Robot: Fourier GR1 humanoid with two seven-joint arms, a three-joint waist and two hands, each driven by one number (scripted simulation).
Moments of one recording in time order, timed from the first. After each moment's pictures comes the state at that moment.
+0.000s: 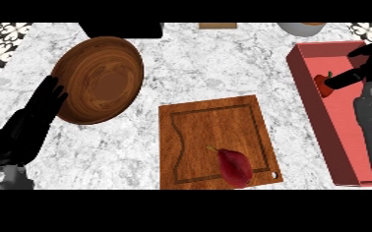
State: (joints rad) left arm -0.02 0.30 0.13 -1.63 0.30 -0.03 0.23; right arm -0.55 -0.43 -0.18 -1.20 0.94 0.02 0.82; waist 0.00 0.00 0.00
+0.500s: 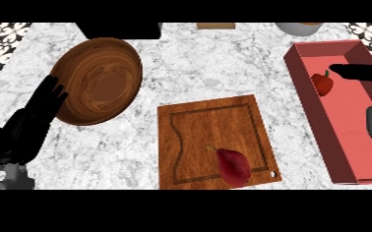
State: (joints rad) left arm -0.03 0.30 0.14 -1.62 0.28 -0.03 0.23; right arm -0.48 -0.37 -0.31 -1.36 0.86 -0.28 0.69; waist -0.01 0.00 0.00
